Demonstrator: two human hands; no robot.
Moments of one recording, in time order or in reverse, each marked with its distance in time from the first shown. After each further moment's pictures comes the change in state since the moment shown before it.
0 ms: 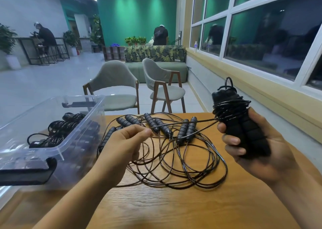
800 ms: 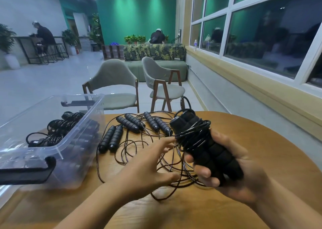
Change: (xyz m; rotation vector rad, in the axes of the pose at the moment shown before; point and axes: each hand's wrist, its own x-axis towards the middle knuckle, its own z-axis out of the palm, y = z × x) left_hand -0.018 -0.018 0.031 0.743 -0.335 0.242; right_hand 0.001 0.058 0.038 -0.022 -0.135 0.303
